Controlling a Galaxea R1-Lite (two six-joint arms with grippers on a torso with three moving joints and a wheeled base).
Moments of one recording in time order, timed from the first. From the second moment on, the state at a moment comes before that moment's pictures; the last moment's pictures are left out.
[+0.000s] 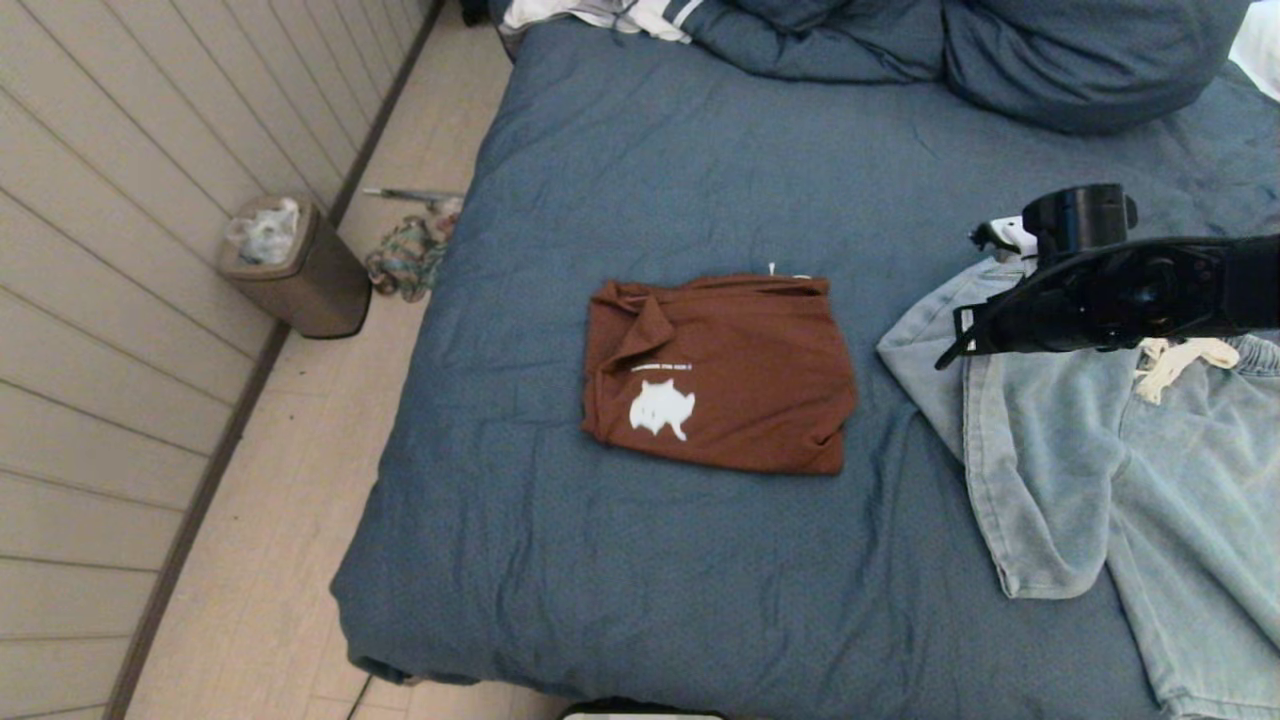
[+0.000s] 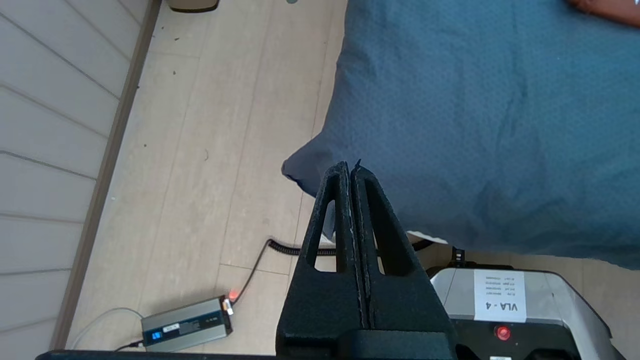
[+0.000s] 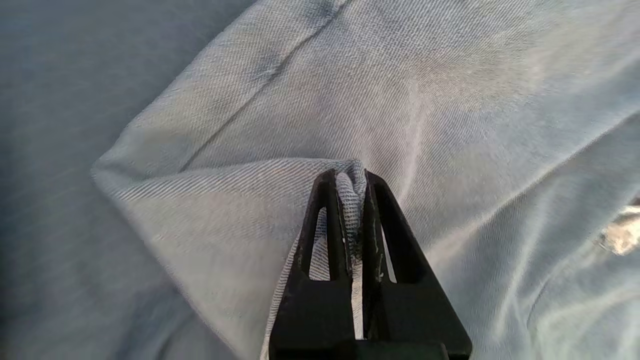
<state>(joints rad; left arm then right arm) 0.00 0.00 -0.06 0.16 0.01 0.00 -0.04 1.98 -1.59 0.11 -0.20 -0.10</state>
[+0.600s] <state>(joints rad) 0.00 0.00 -0.06 0.16 0.01 0.00 0.20 1.83 -1.37 0.11 -0.20 -0.11</state>
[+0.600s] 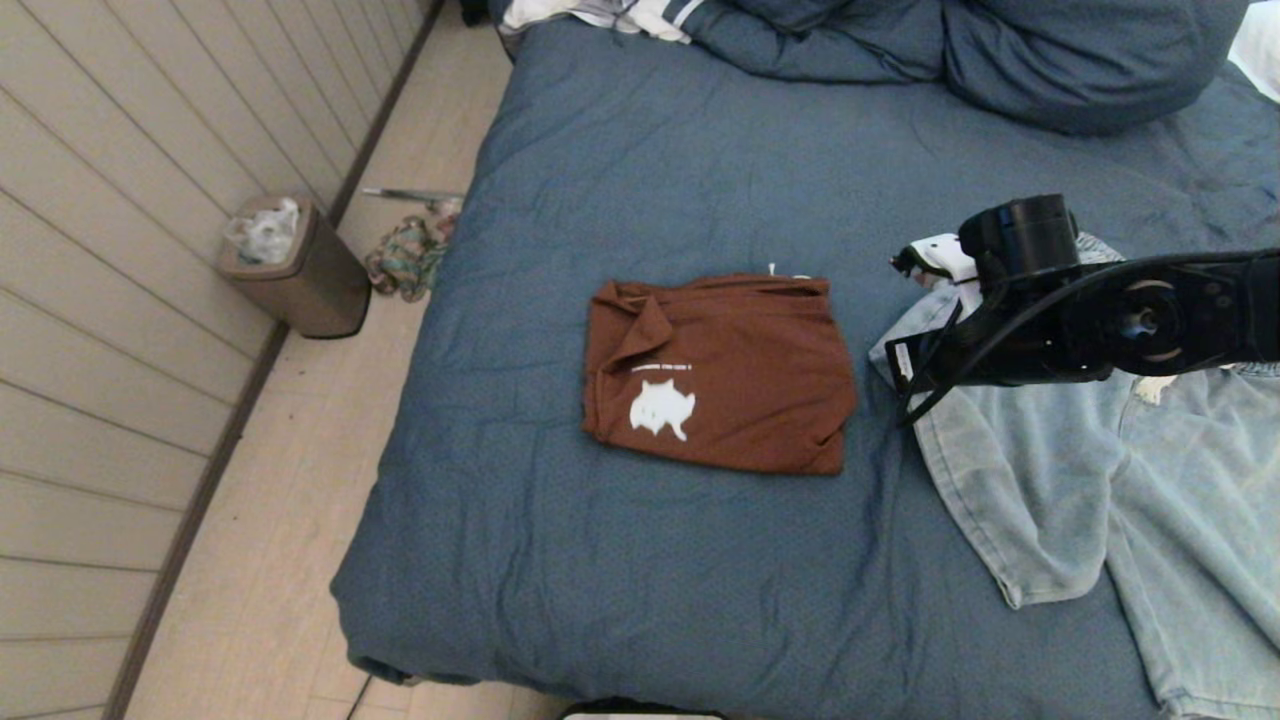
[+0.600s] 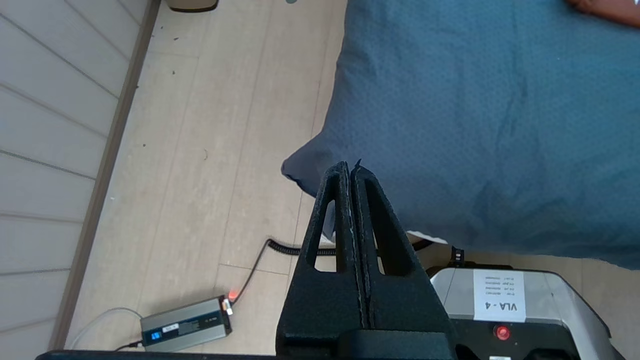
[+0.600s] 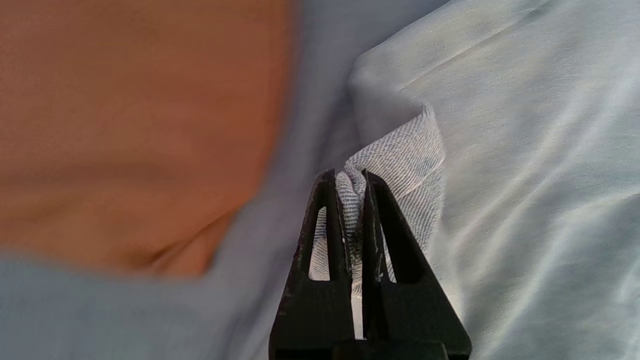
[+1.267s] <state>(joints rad) 0.00 0.00 -0.06 0.16 0.01 0.00 0.30 1.78 -1.19 0.11 -0.19 -0.30</state>
